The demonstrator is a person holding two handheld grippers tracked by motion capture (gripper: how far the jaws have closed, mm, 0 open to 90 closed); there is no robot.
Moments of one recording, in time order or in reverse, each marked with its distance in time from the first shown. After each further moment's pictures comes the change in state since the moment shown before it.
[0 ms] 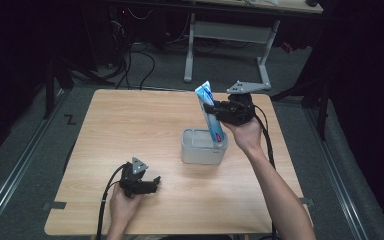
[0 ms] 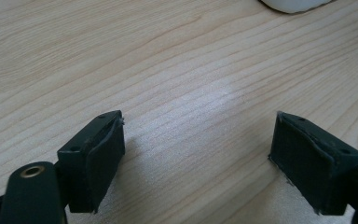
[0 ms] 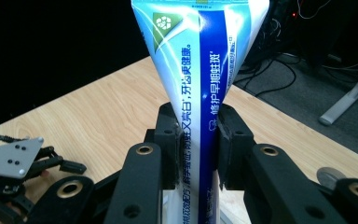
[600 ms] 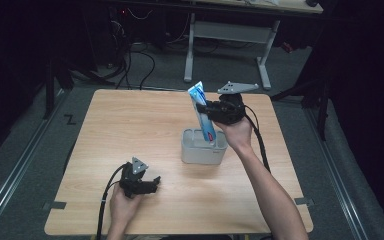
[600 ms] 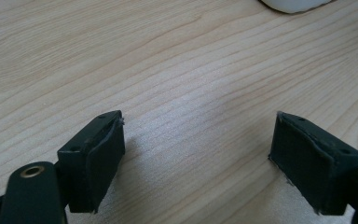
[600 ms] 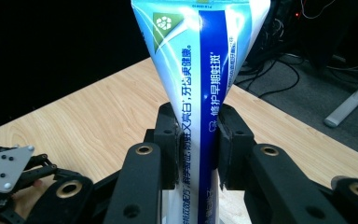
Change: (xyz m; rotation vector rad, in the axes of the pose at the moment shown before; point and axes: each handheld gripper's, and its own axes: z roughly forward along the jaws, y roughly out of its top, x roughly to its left) left arm 0.000 0.000 0.000 0.003 -0.001 0.003; right arm 0.002 -0.002 0.026 -0.004 0.001 -0.002
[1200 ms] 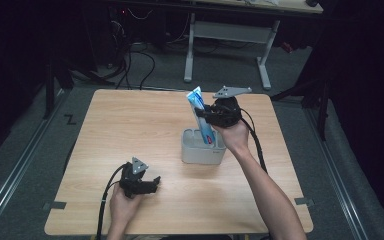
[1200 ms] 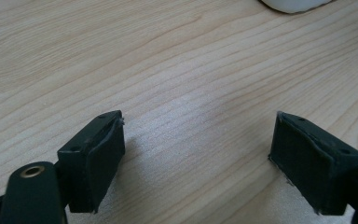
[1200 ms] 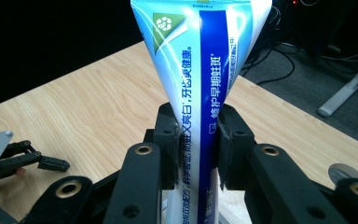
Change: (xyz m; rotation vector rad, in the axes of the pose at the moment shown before) left arm 0.000 0.000 0.000 0.001 -0.001 -0.001; right arm 0.000 -0.012 0.014 0.047 -0.023 -0.016
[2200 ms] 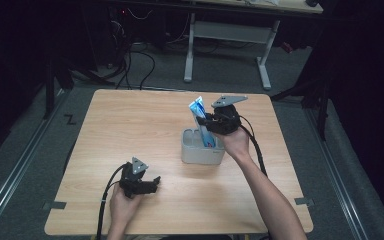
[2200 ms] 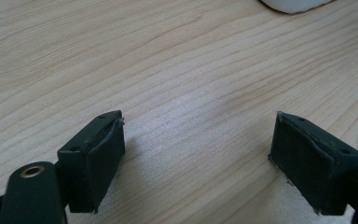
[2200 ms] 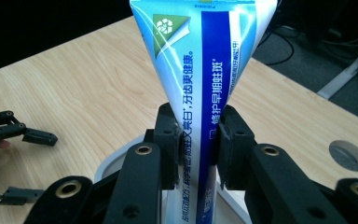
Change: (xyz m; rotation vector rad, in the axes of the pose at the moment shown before) left arm 0.000 0.000 0.000 -0.003 0.000 -0.003; right arm -0.002 -0.023 0.009 0.073 -0.014 -0.016
